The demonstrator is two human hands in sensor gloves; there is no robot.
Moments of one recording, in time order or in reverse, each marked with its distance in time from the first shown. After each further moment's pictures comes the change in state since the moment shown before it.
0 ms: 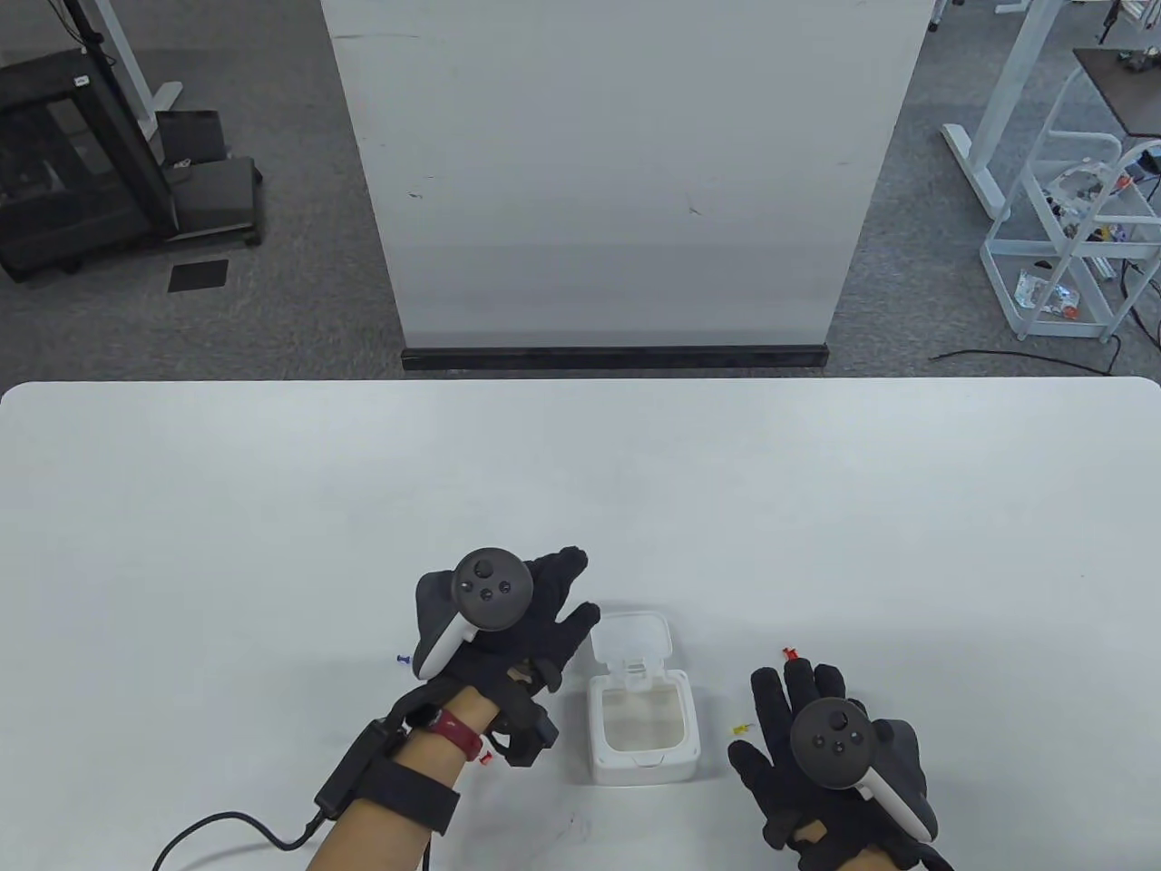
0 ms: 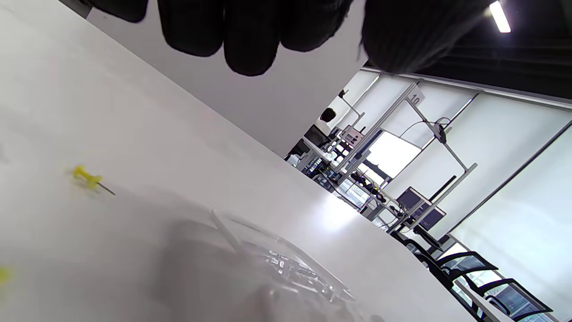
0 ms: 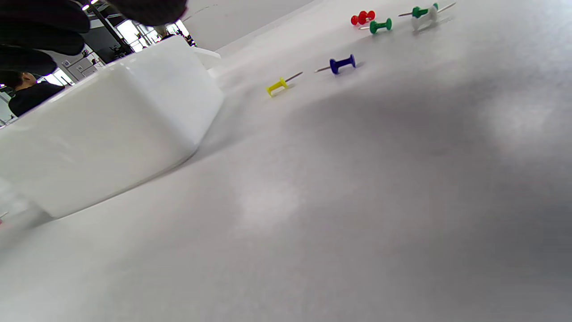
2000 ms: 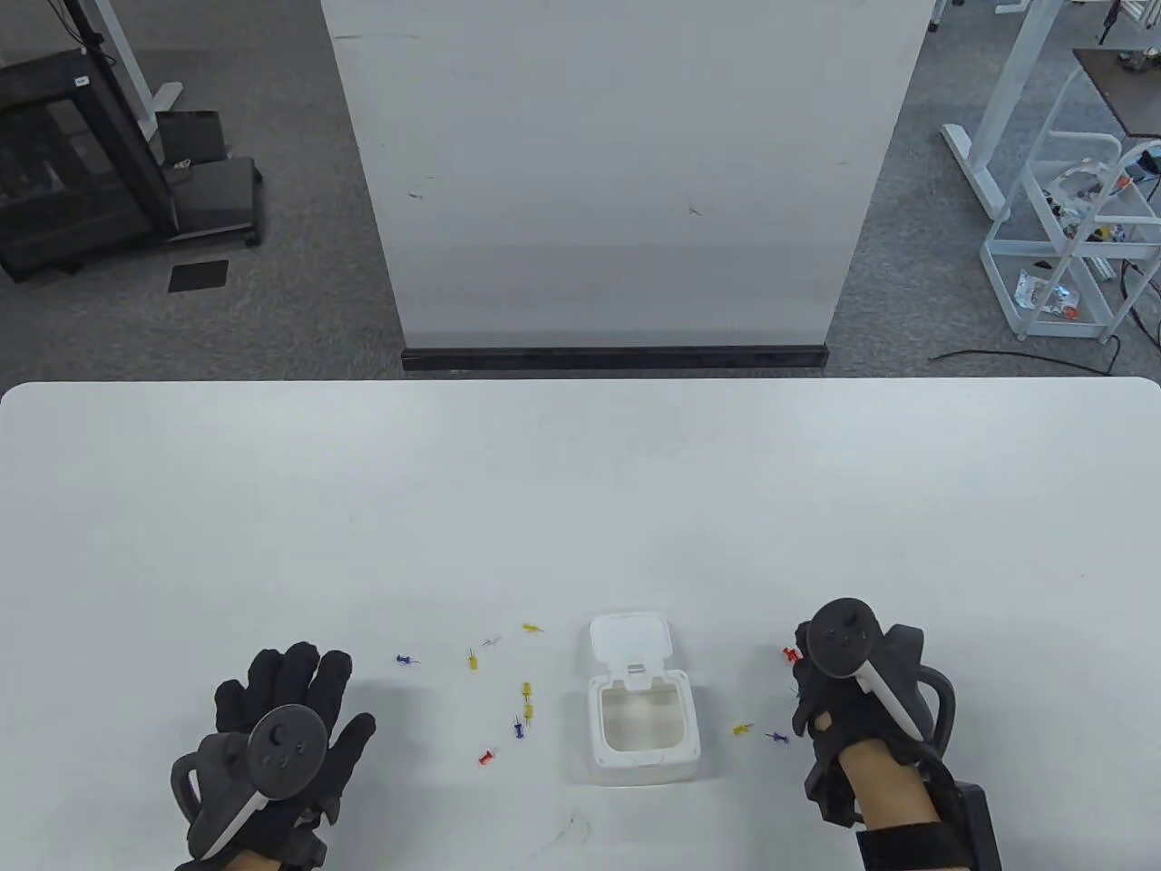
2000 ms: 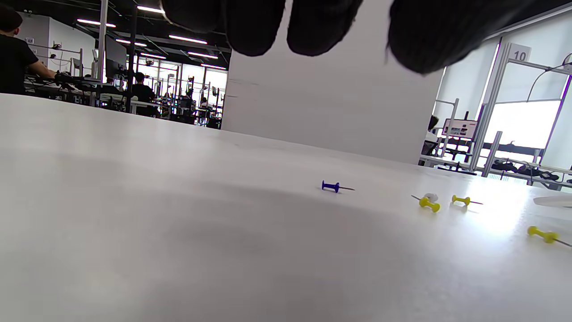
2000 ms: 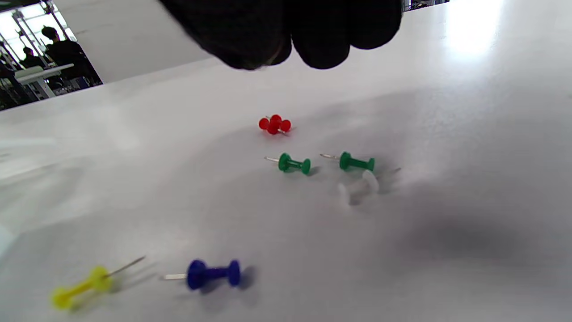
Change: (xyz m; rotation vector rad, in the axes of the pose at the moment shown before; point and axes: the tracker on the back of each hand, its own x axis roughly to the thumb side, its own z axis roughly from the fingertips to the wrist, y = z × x) left_hand -0.129 0.054 0.146 0.222 0.235 -0.498; right_hand -0.007 -0.051 -0.072 -0.131 0.271 0.184
